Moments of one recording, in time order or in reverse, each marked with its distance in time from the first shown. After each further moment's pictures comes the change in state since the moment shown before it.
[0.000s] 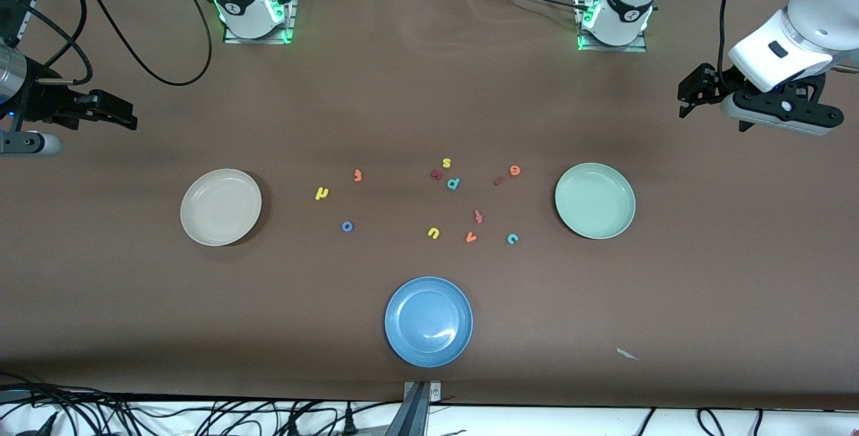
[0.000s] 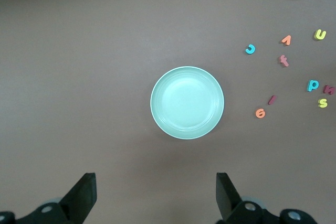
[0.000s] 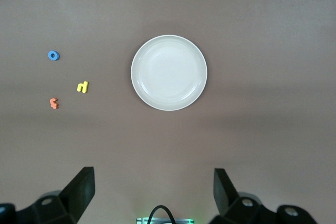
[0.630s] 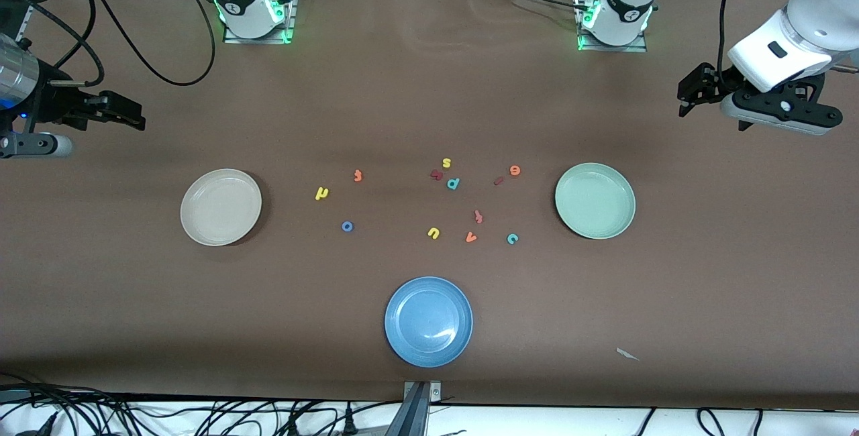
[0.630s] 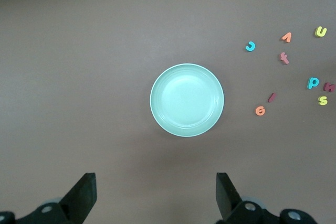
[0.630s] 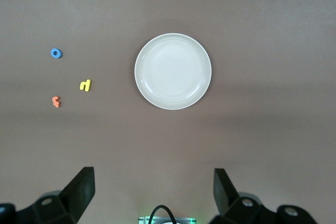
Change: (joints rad) left arm 0.000 0.001 0.000 0.000 0.000 -0.013 0.000; right arm 0.016 0.002 0.004 -0.004 0.000 0.001 0.013
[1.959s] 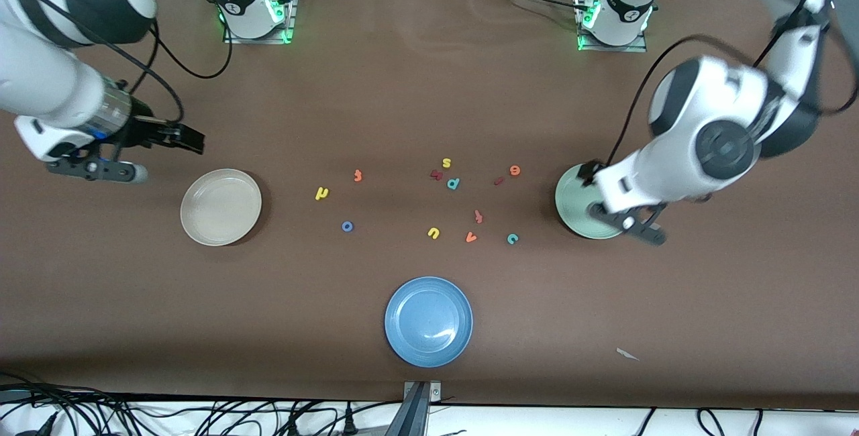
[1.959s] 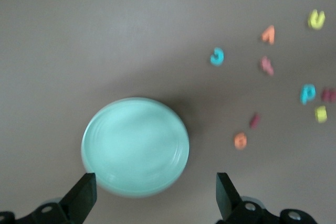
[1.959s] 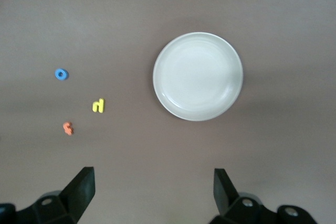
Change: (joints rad) left arm -0.143 0.577 -0.037 0.287 -0.011 0.133 -0.045; right arm 0.017 0.003 0.110 -0.229 0.000 0.259 0.269
